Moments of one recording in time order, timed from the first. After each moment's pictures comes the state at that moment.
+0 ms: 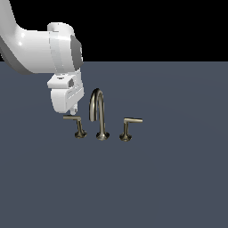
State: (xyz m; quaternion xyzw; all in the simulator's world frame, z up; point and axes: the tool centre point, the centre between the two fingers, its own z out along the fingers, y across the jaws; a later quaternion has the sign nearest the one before) arm 0.030 0.167 0.097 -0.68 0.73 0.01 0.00
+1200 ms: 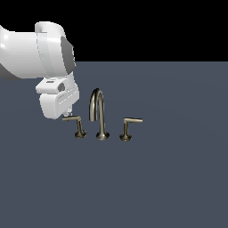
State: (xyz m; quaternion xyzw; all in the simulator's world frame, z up) arm 0.004 0.183 0.092 -0.67 0.74 -0.01 0.01
